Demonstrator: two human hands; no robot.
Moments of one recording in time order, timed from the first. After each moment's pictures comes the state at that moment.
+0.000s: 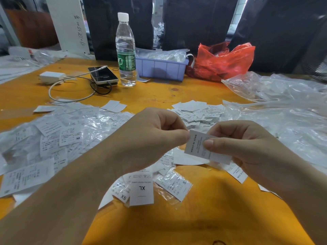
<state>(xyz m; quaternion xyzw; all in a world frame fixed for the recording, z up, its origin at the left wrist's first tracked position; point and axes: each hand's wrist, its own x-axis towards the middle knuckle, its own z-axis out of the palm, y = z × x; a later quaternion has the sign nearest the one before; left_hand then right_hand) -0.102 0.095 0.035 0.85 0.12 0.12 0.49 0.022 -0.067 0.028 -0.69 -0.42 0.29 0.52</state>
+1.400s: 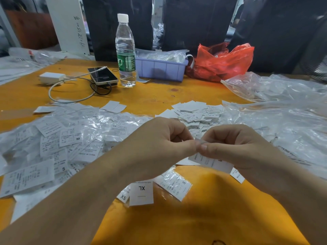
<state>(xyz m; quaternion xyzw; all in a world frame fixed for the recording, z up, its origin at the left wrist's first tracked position) -0.099 0.089 0.023 0.88 0.09 0.11 0.45 0.019 -0.064 0.023 -0.69 -0.45 0.26 0.50</state>
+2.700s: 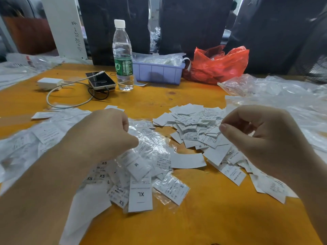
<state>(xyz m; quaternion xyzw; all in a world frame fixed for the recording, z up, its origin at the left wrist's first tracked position) -0.115 0.141 0.036 0.91 0.36 0.12 0.16 0.035 -0.080 0.040 -0.77 -0.49 -0.13 0.38</state>
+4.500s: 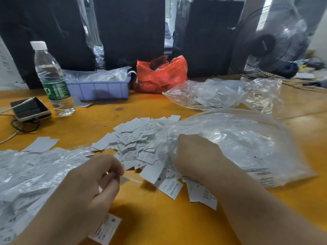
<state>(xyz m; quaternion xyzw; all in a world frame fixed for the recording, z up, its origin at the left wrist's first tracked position) -0.076 0.079 -0.018 0.91 0.06 0.29 0.29 0.079 -0.083 0.023 -0.96 -0.25 0.07 0.07</state>
